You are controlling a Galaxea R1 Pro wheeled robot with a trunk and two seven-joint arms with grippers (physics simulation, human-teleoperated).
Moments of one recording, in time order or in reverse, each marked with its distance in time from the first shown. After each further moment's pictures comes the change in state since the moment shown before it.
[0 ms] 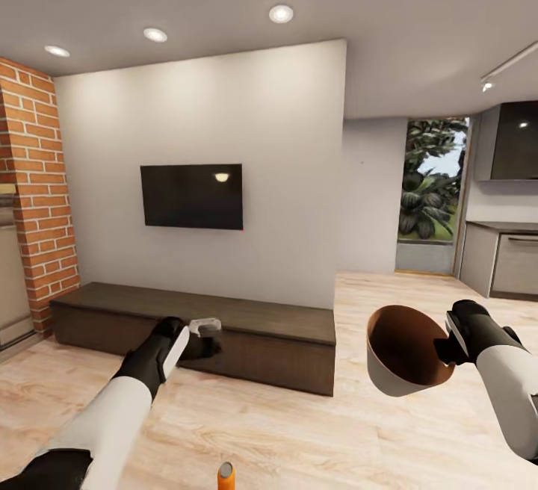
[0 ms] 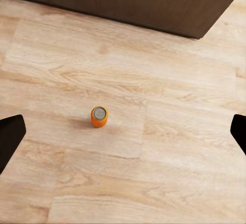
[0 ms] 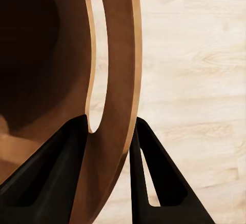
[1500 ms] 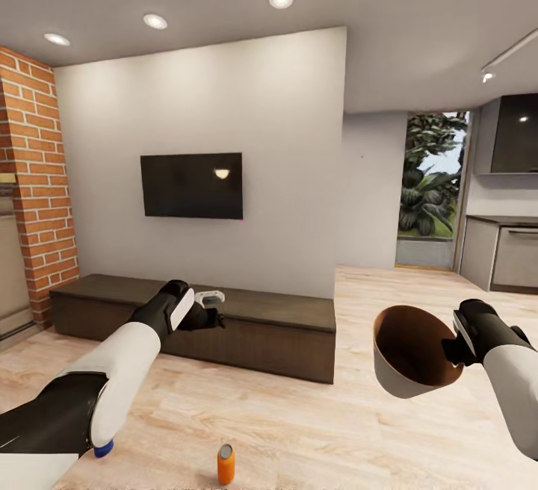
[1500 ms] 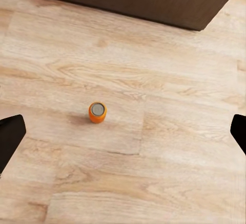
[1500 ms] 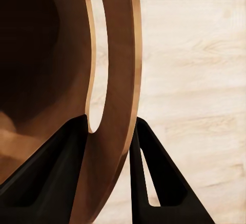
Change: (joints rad) left arm -0.262 -0.007 0.008 0.252 0.005 0.051 0.004; right arm -0.003 -0.024 0.001 -0.002 0.004 0.013 0.000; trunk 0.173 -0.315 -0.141
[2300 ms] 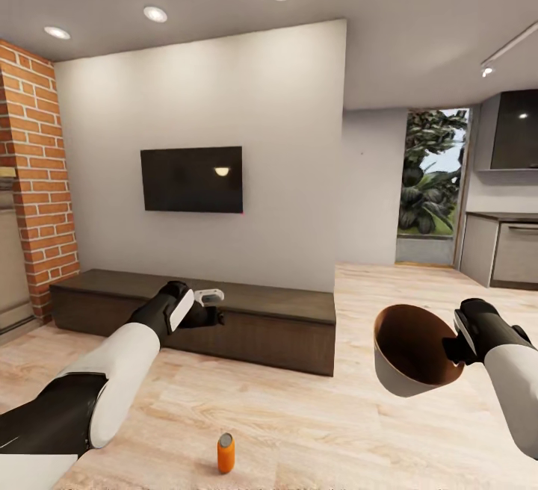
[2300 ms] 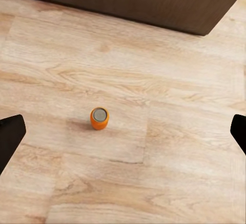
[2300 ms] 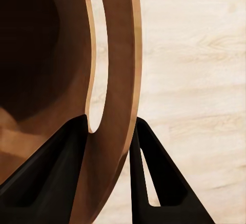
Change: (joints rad) left arm 0.003 0.003 -0.002 0.001 -0.003 -0.050 0.000; right arm -0.002 -0.002 -0.001 -0.004 0.001 0.002 0.002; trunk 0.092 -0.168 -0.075
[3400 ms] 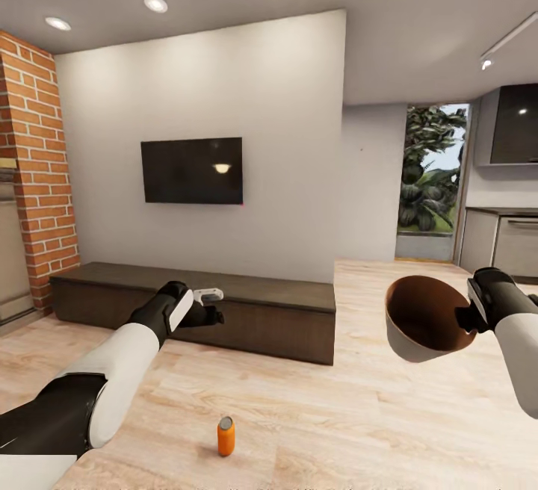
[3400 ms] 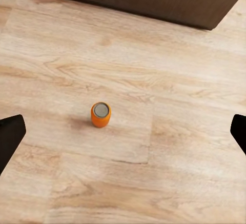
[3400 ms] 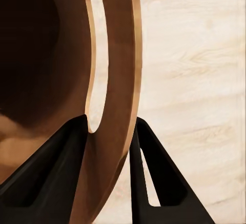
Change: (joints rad) left arm 0.002 0.003 -0.002 -0.001 0.001 -0.018 0.000; right arm -0.138 -0.044 0.014 0.006 -0.007 0.024 -0.048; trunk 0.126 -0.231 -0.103
